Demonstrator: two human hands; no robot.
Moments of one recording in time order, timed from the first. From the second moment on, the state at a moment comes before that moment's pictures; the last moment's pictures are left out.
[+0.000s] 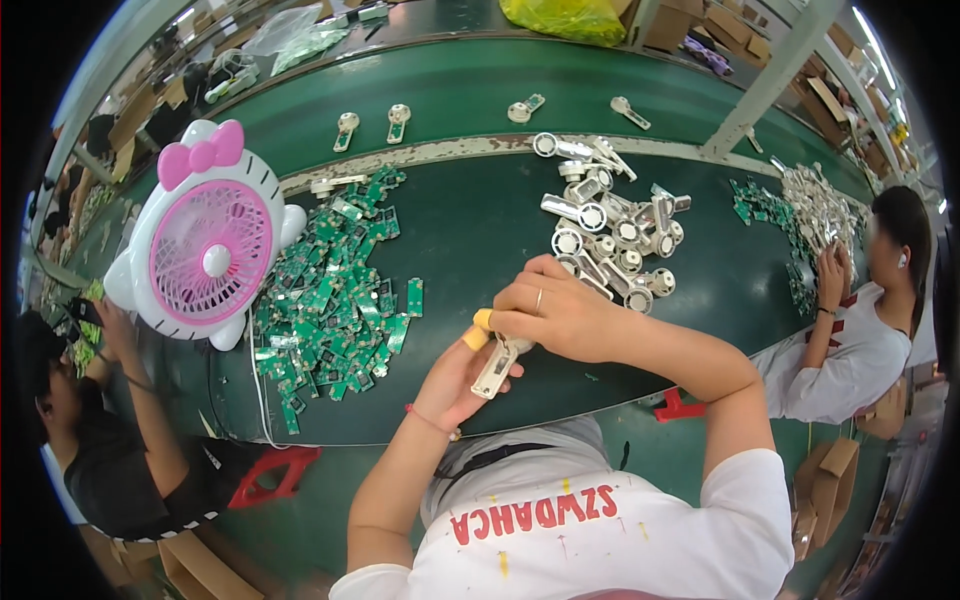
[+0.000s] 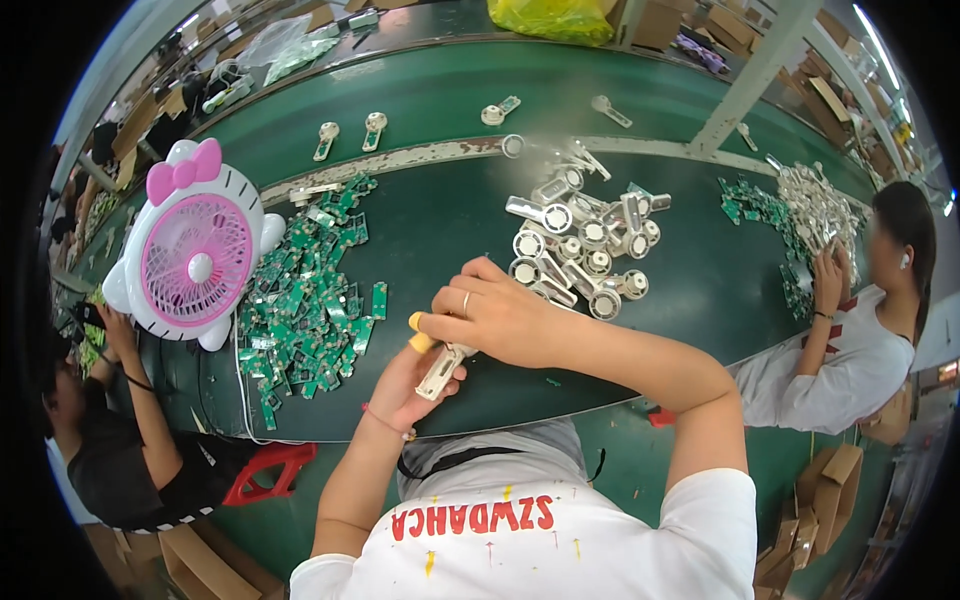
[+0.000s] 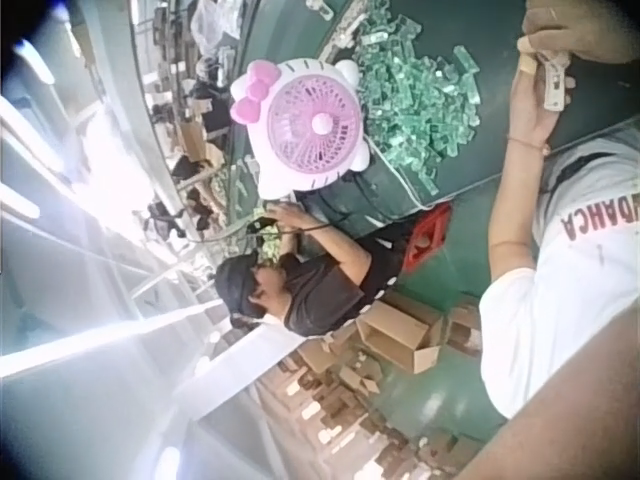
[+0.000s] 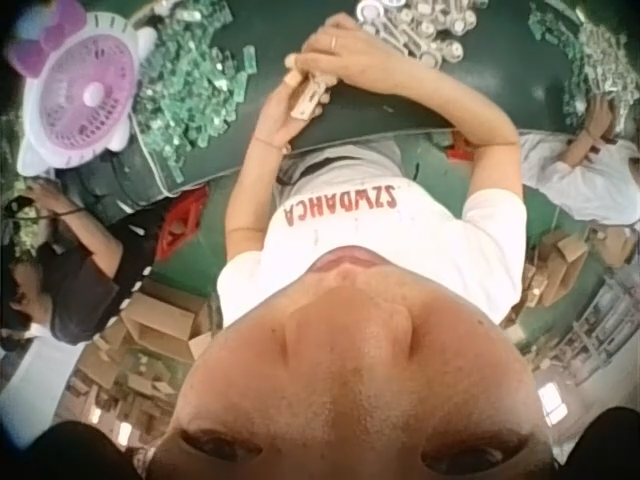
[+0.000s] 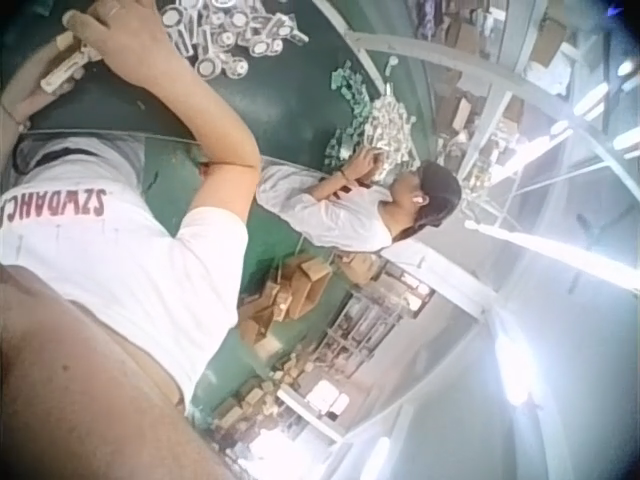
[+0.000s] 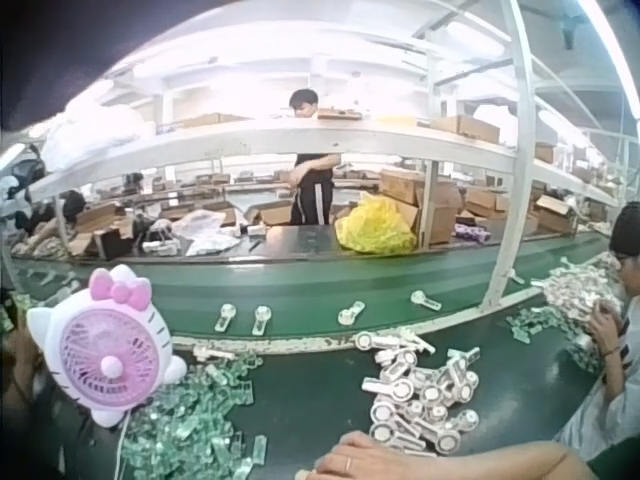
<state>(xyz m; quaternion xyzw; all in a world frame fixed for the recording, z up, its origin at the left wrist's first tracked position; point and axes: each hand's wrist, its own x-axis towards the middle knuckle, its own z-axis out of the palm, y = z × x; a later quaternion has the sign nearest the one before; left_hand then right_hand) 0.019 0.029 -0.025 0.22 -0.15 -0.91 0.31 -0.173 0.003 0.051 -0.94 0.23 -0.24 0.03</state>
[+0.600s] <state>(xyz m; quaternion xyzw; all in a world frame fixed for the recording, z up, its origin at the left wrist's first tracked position) 0.012 0.043 -0.017 0.33 -0.61 -0.46 0.55 -0.178 0.031 0.026 -0.48 0.35 -0.29 0.75</state>
